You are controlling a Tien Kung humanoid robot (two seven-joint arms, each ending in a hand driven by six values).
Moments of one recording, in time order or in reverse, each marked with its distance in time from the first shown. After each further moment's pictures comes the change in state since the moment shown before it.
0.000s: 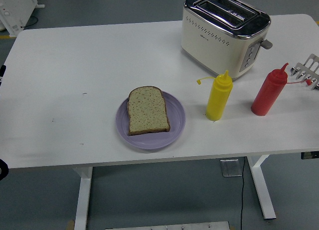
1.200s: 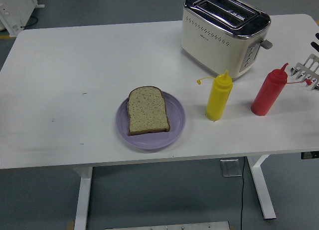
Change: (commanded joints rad) left arm -0.063 0.088 0.034 0.030 -0.026 0.004 -0.003; right arm -0.021 -0.078 -0.148 0.118 0.034 0.010 0.005
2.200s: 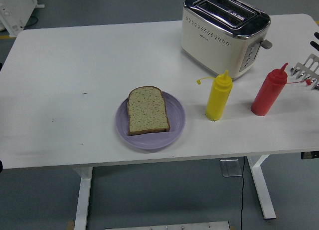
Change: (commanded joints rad) left arm 0.045 -0.026 -0.012 0.005 0.008 0.006 -0.003; right arm -0.001 -0.025 -0.035 -0.040 -0.003 0.019 0.020
